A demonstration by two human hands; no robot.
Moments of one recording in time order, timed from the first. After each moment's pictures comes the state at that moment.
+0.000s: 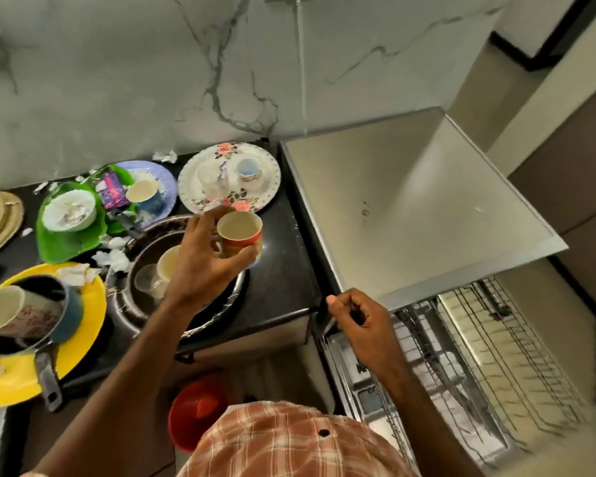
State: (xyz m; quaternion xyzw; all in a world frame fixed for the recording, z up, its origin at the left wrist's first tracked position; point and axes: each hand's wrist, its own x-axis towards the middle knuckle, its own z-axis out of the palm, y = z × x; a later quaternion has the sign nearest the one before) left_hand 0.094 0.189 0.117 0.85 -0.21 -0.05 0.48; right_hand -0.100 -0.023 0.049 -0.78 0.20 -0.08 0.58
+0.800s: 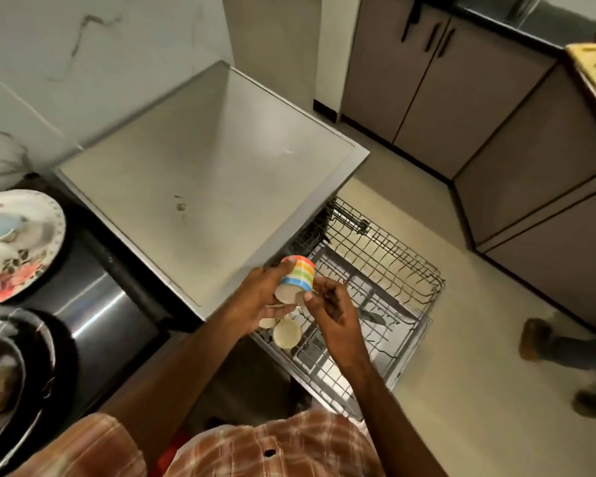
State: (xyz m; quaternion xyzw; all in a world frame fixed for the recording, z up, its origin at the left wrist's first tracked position) left_hand -0.090 -0.115 0.024 0.67 -0.06 -0.60 0.43; right_hand -0.265 -0.141 -0.008 -0.50 0.41 -0.30 0.70
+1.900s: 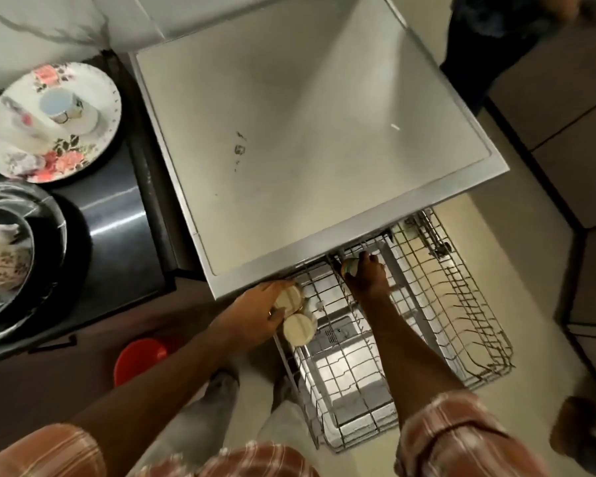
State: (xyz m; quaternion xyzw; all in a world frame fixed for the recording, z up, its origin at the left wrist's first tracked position) left_hand -0.072 -0.075 -0.081 0.85 -0.33 -0.38 0.16; right_hand -0.161 -0.330 -0.253 -0.84 0.41 0.17 0.30
